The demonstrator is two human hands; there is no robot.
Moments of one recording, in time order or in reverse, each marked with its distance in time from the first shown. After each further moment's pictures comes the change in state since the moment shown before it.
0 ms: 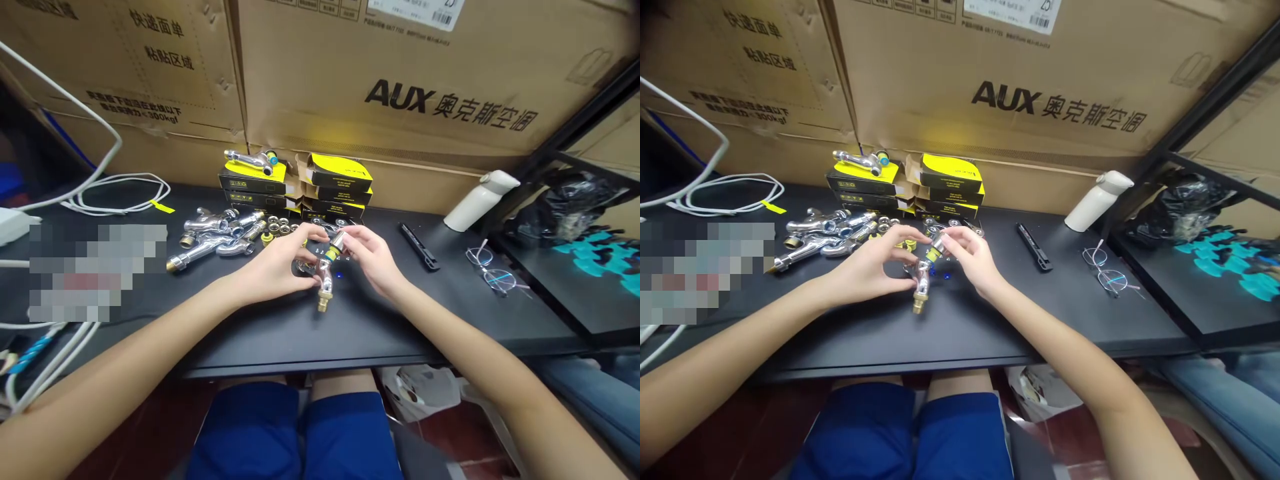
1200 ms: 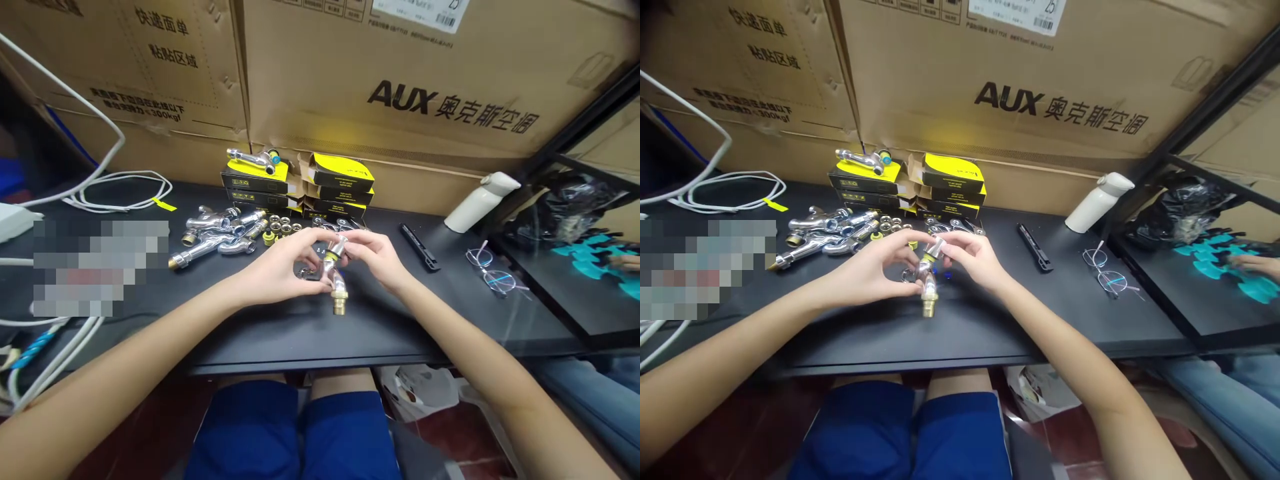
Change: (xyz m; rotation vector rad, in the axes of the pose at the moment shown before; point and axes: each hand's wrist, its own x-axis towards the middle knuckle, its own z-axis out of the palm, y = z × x) left_hand -0.003 0.012 0.001 -0.125 -0.031 -0.019; right_hand 0.001 -0.013 -0.008 -0.055 -0.193 -0.031
